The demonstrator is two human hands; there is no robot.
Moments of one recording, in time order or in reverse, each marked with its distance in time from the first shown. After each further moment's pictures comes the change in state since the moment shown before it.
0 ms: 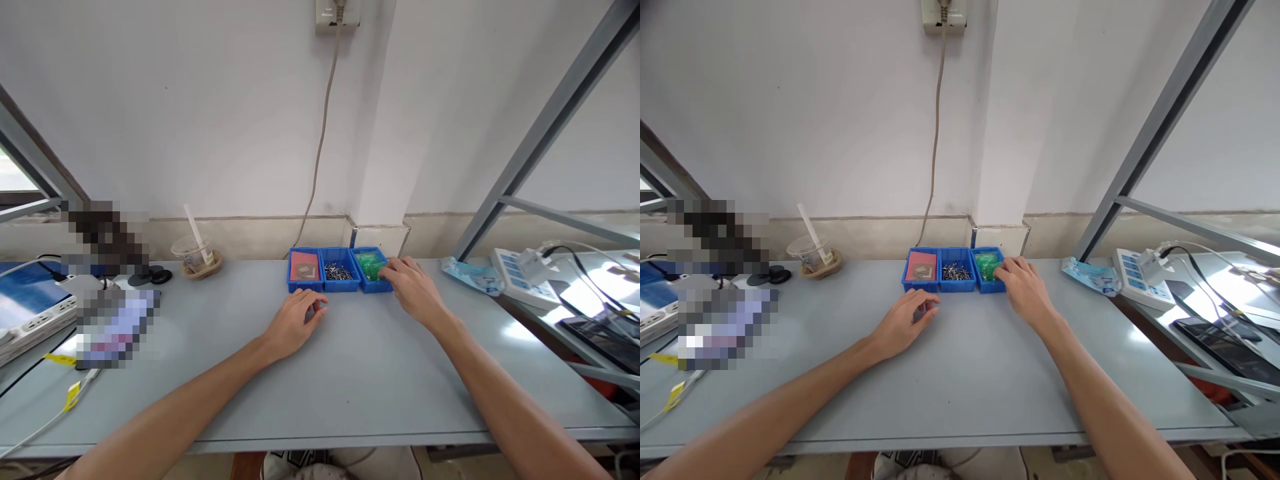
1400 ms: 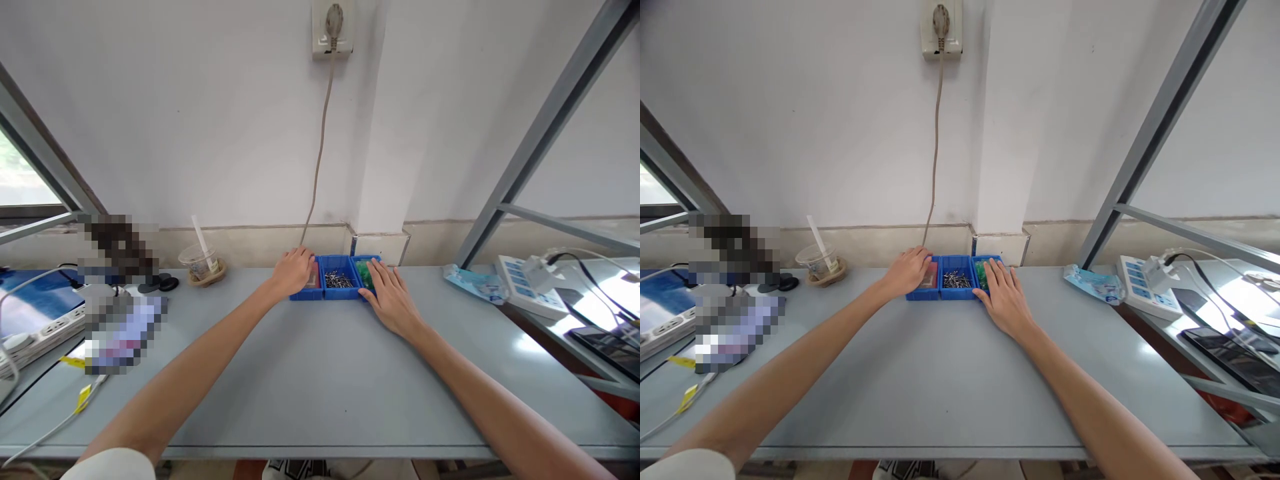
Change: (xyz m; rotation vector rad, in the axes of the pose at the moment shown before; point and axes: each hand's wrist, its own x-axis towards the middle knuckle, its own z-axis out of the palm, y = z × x) left_hand 0.107 -0.021 -0.045 0.586 -0.030 -0.076; right_hand 0.005 -0.031 0.046 0.081 0.091 0.115
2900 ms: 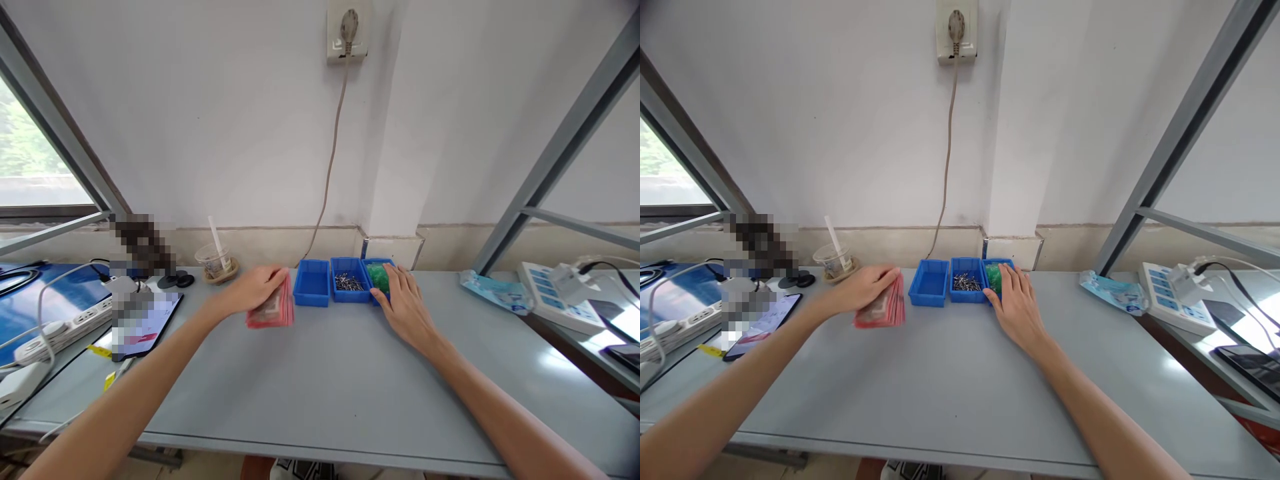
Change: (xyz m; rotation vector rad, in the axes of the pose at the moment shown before) left_hand -0.081 -0.045 -0.081 -0.255 -0.164 -0.154; right_hand -0.001 -0.010 -0.004 0.138 0.088 0.119
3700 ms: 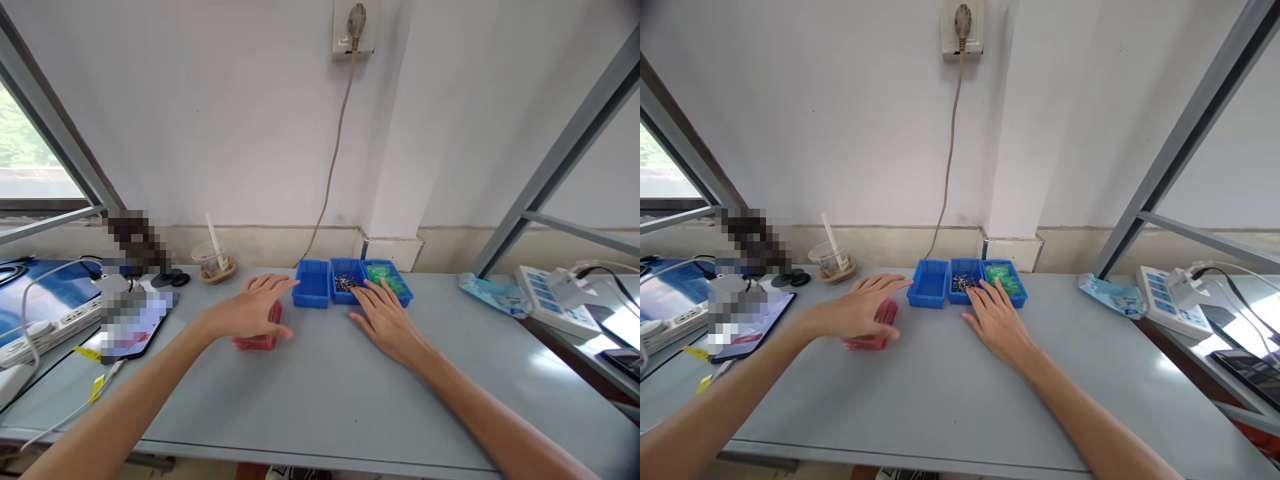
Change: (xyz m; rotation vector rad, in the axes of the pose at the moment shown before) left_hand -0.029 -0.002 0.013 0.205 -0.267 0.135; right_hand -0.007 -0.038 -0.009 -0.027 -0.135 -0.410
